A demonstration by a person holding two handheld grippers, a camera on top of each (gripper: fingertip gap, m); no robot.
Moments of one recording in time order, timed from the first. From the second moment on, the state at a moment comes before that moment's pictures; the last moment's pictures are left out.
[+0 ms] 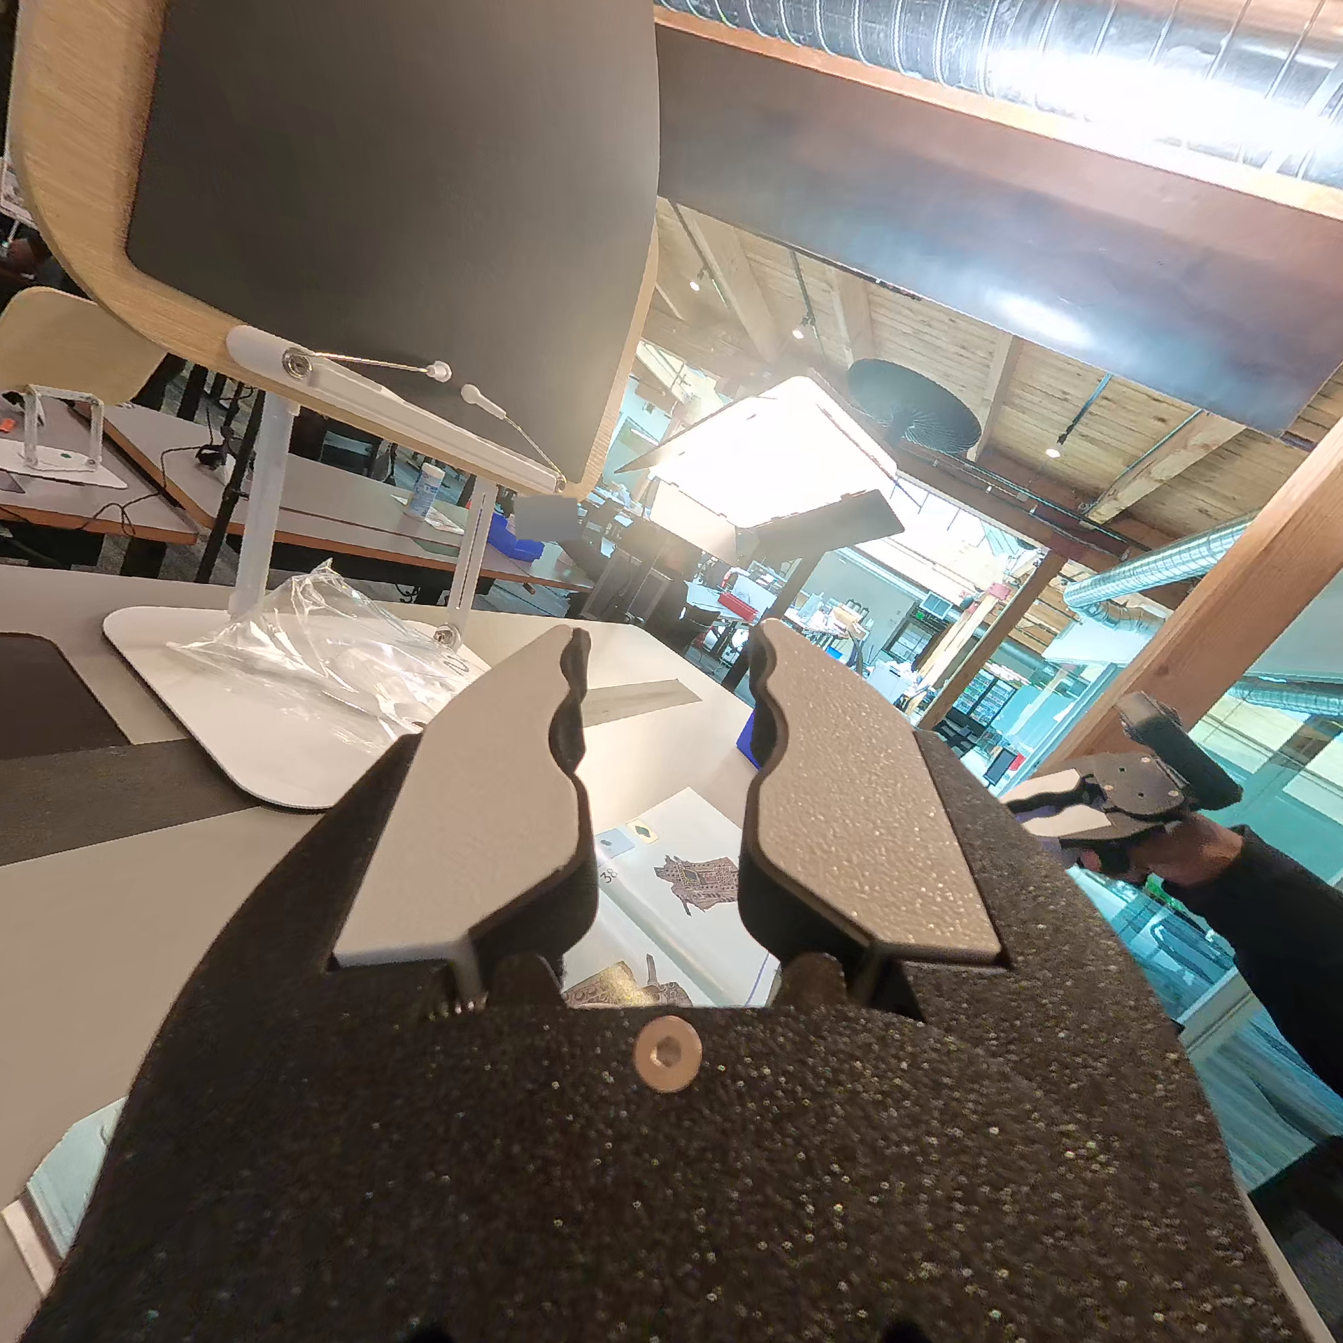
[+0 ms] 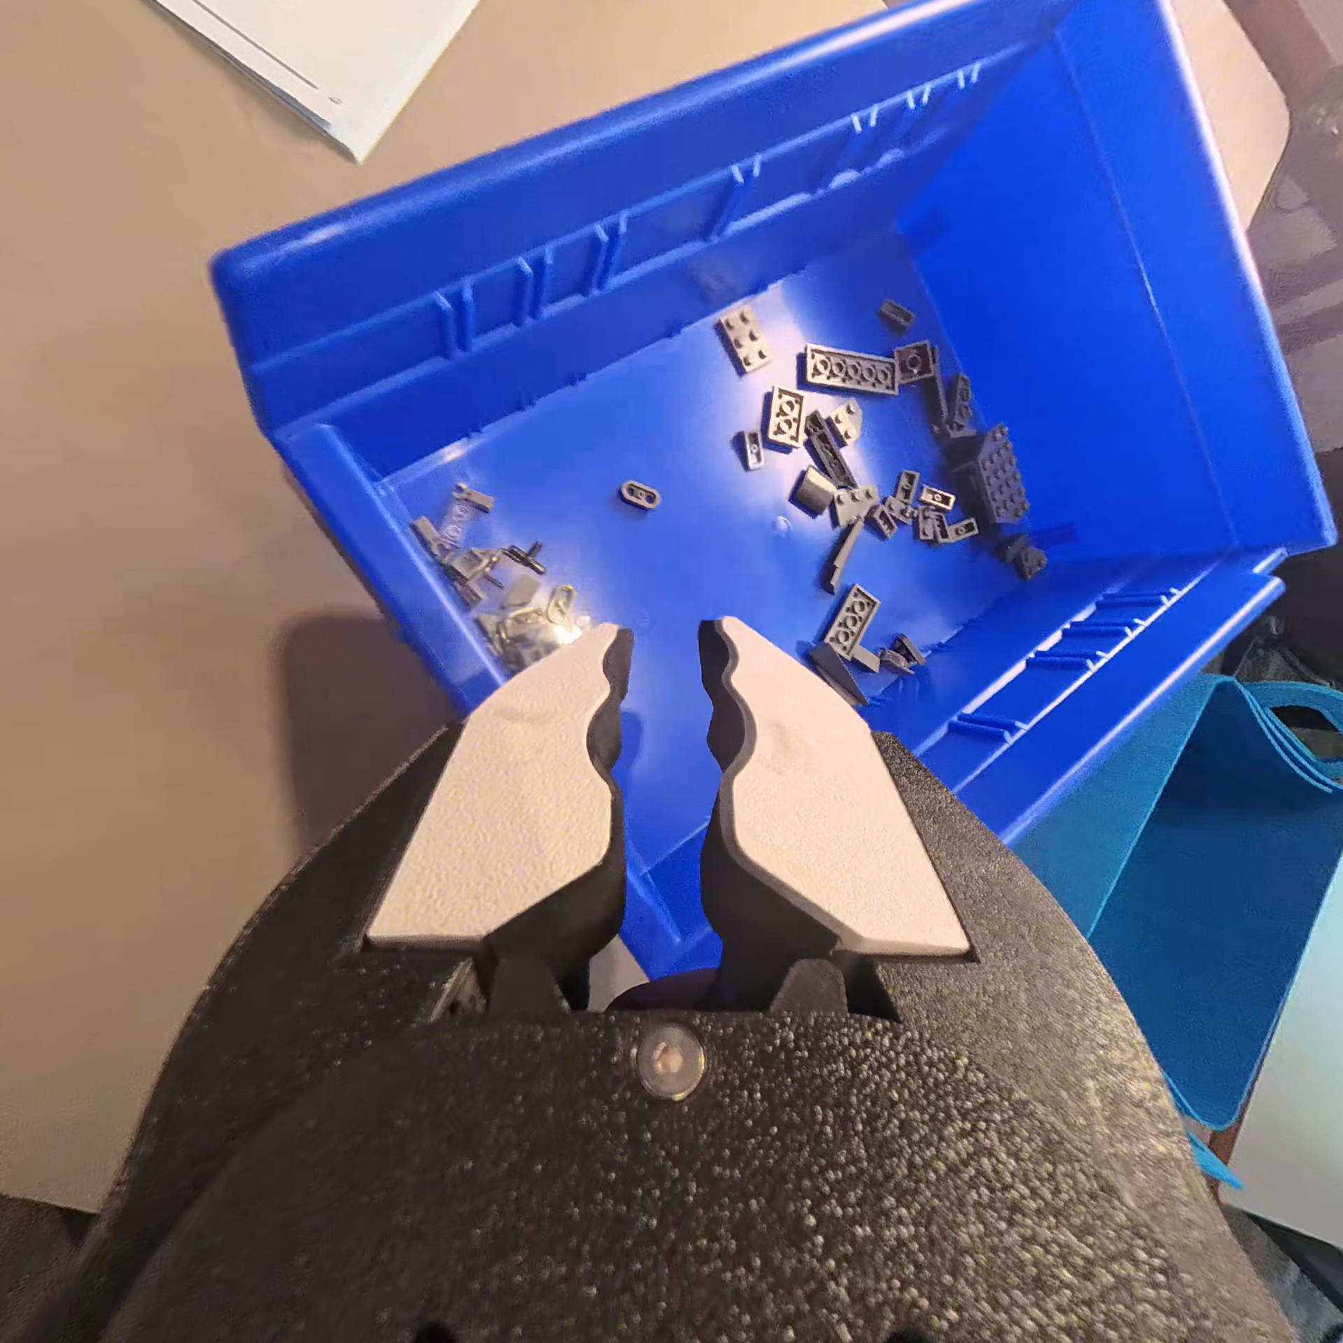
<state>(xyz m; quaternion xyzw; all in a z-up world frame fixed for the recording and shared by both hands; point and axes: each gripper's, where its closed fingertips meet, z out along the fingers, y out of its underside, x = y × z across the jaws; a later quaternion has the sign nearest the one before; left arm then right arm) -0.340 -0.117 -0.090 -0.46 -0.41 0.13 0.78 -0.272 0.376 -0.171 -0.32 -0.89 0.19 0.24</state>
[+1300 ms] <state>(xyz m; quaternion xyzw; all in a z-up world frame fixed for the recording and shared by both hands) -0.338 -0.114 -0.085 -0.46 -0.40 0.13 0.78 -0.357 0.453 -0.249 -0.44 -0.89 -0.12 0.00</state>
